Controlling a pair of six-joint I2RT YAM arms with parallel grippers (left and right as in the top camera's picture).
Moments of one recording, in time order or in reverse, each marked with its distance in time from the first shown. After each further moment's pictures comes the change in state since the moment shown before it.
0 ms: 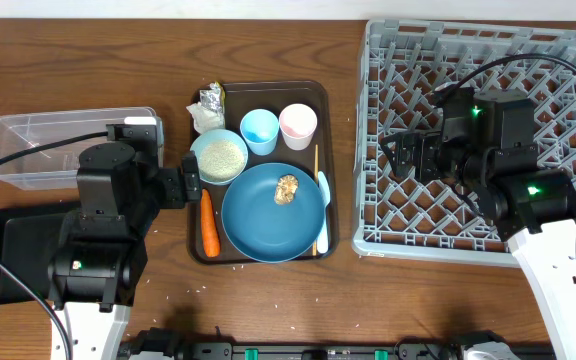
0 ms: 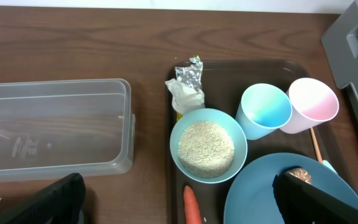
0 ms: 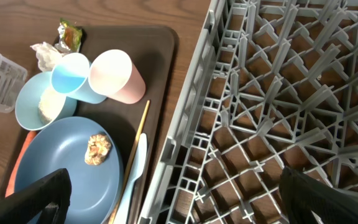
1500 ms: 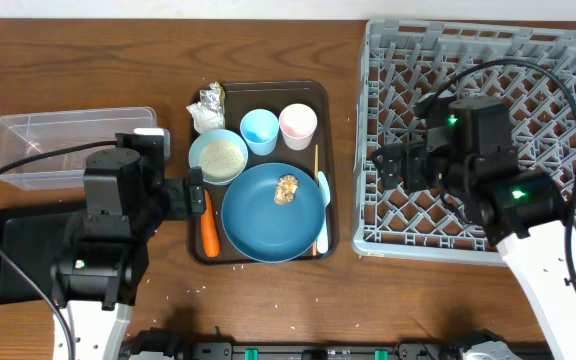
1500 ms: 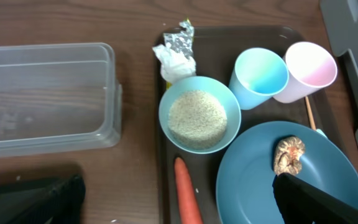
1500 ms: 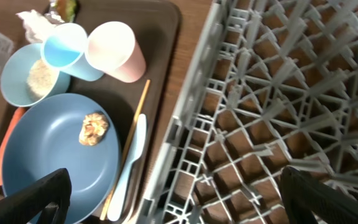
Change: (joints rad) left arm 0.000 -0.002 -0.034 -0.069 0.052 0.000; right arm 0.102 0.002 0.000 -0.055 0.094 0.000
